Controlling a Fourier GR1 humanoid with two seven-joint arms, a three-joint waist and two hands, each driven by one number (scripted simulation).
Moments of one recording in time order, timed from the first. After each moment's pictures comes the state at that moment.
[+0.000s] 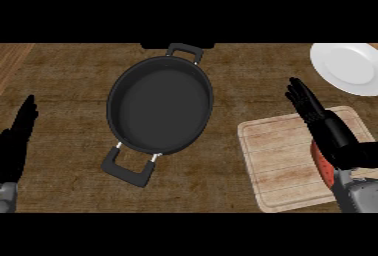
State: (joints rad) left arm -0.04 0.56 -0.06 -1.48 0.07 0.29 0.07; right arm -0.18 -0.39 0.13 -1.59 -0.20 0.08 -0.03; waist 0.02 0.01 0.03
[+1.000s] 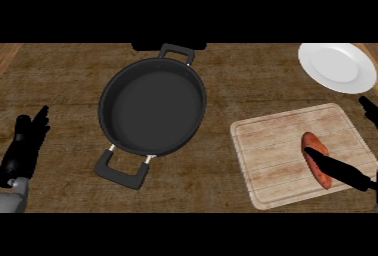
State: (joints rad) left arm -0.08 0.51 -0.06 -1.39 0.07 0.26 0.32; right arm 0.08 -0.46 0.07 -1.89 0.45 -0.45 0.30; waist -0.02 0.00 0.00
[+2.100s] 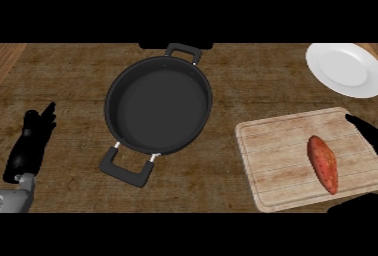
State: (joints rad) left arm -0.10 0.49 -0.07 -1.41 0.03 0.25 0.37; right arm -0.05 -0.75 0.16 -2.16 0.21 0.23 1.12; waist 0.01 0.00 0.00
